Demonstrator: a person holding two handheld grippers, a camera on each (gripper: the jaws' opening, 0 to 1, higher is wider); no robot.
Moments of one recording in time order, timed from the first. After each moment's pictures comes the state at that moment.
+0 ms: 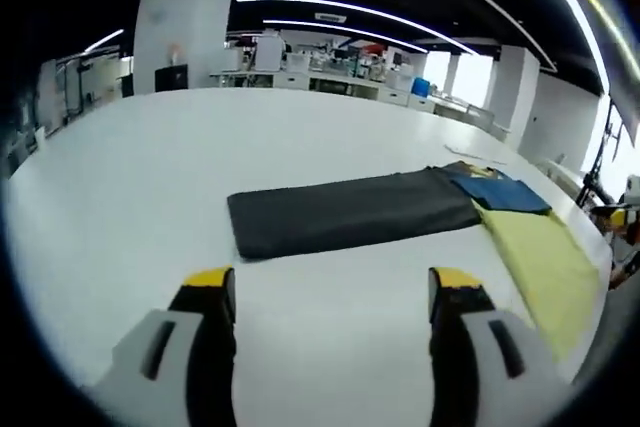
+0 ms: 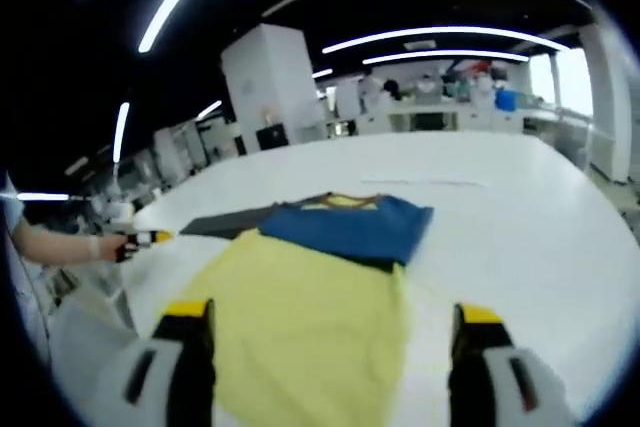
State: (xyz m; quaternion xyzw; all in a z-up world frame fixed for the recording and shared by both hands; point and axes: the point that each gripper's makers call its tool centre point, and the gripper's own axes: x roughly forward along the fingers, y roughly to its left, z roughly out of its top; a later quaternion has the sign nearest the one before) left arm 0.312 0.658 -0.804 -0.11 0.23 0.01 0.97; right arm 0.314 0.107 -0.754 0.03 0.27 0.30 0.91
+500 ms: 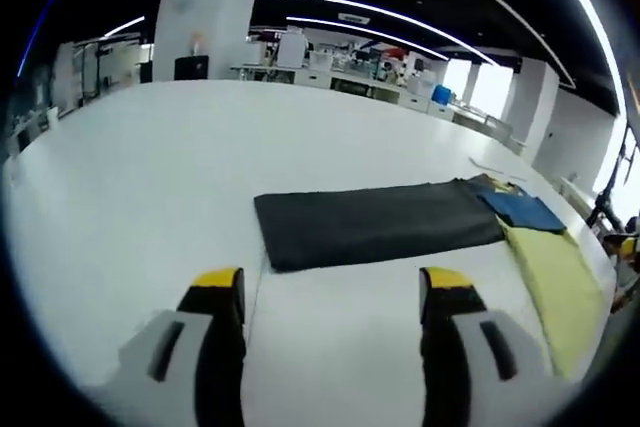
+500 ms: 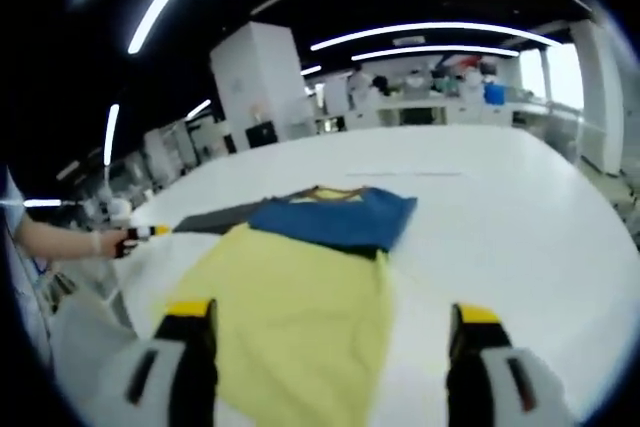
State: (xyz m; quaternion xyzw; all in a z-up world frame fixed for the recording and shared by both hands) left arm 0.321 0.678 -0.821 -0.11 0.25 0.02 0.96; right arm 0.312 0.092 -0.759 0.04 0.28 0.28 0.92
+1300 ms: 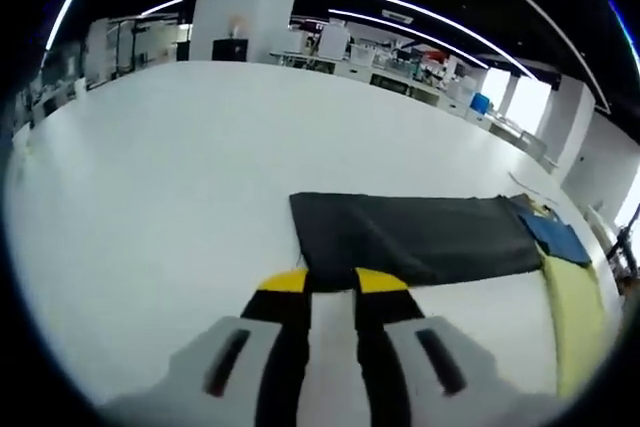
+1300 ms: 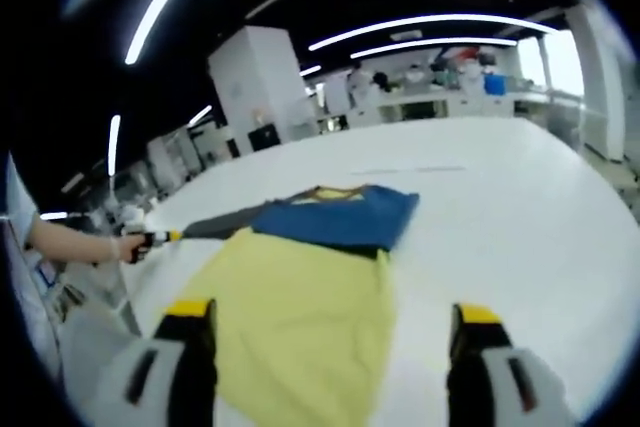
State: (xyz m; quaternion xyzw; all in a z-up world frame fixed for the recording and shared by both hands) left arm 0.336 0.708 -0.835 -0.14 0.27 0.11 0.94; right arm 0.316 0.088 -0.762 0.07 0.29 0.29 0.91
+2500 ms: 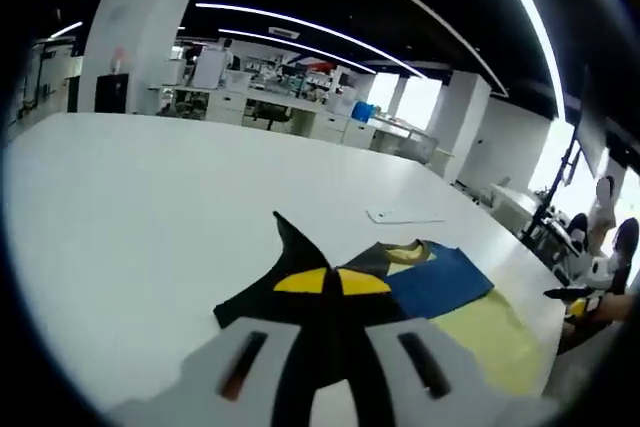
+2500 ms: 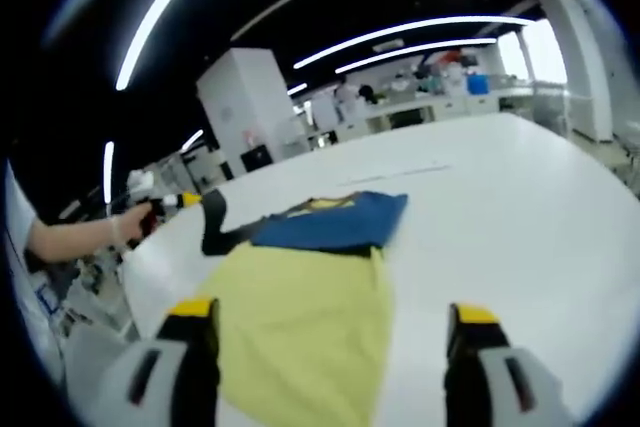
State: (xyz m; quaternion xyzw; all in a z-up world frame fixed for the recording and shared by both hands) left arm 0.455 0.507 -0.711 -0.12 0.20 -0.16 0.96; right arm 0.306 0.077 -0.761 0.11 0.26 0.27 0.92
